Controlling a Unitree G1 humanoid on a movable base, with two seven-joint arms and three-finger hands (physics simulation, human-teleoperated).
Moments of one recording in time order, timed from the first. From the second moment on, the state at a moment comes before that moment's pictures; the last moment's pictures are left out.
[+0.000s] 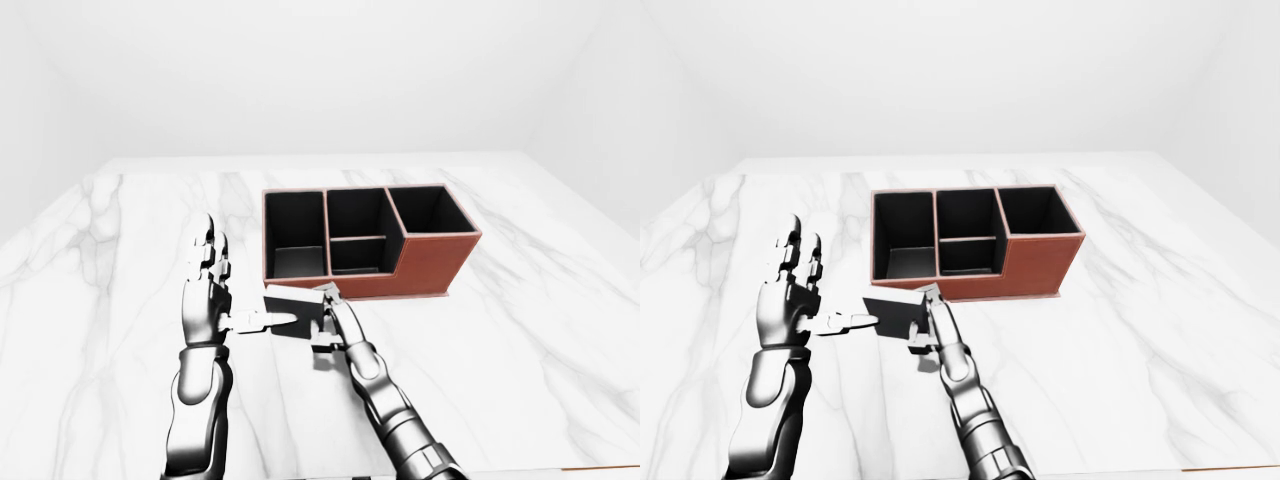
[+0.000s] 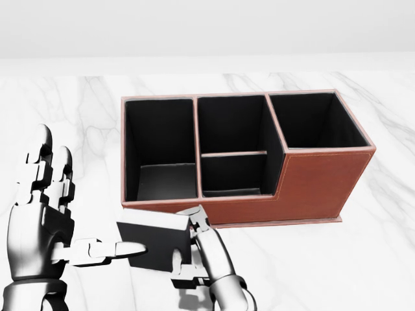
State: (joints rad) left arm 0.05 0.01 0.05 -0.31 -0.05 -0.06 0.00; right arm -0.22 0.19 0.19 0.58 -0.24 -0.09 -0.04
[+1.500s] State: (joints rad) left arm 0.04 0.01 0.05 -0.29 -0.05 -0.06 0.00; right arm -0.57 -0.07 -0.03 0.21 -0.07 -0.01 0.01
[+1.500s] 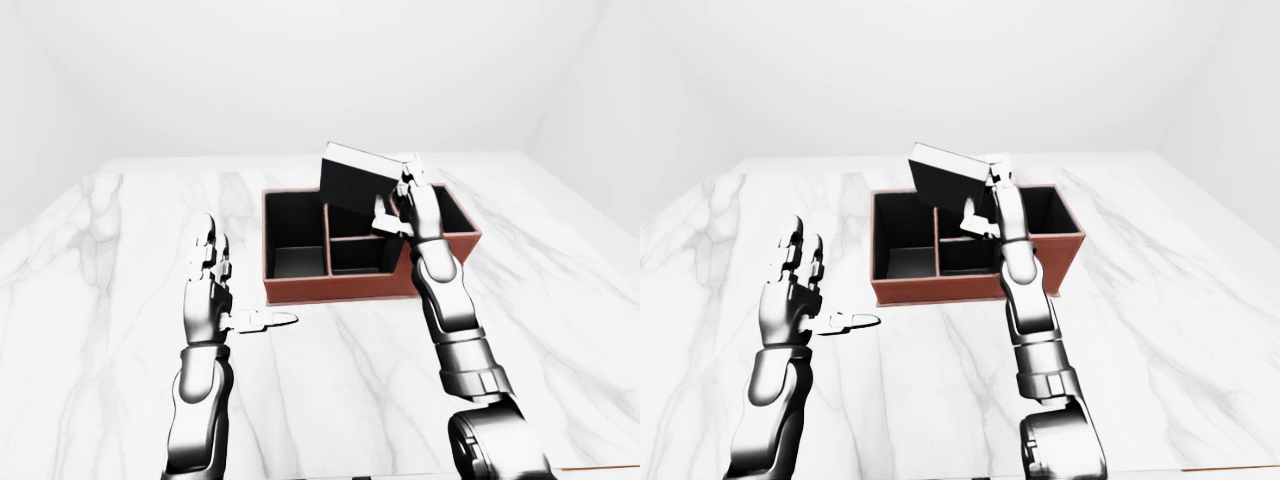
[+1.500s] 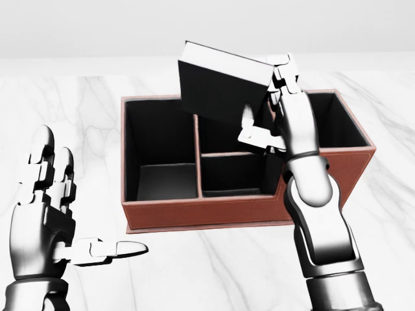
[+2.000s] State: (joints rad) left arm 0.04 0.01 0.05 -0.30 -0.05 -0.06 0.01; right arm -0.64 -0.25 -0.15 0.32 0.04 -0.02 -0.02
